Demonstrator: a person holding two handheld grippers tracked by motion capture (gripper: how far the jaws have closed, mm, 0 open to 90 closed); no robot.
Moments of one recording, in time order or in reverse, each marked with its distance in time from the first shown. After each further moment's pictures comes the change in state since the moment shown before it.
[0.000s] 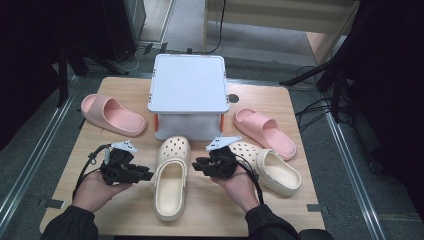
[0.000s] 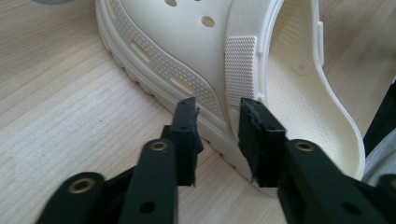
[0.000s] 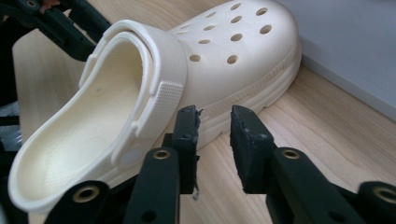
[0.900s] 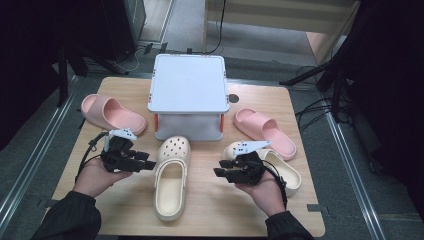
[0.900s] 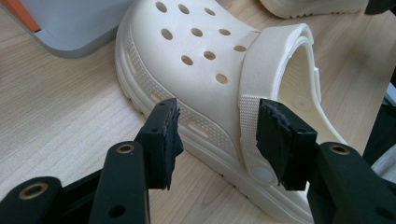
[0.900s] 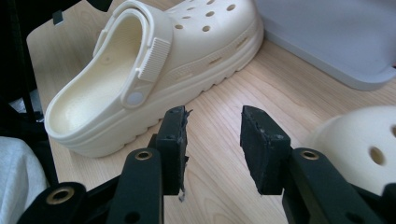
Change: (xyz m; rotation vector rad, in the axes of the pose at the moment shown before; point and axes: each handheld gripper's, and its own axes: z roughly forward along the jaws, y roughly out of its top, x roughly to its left) left arm 0.018 0.025 -0.004 -0.044 -0.045 0.035; right arm -0.011 -0.025 -0.064 -0.004 -0.019 0.024
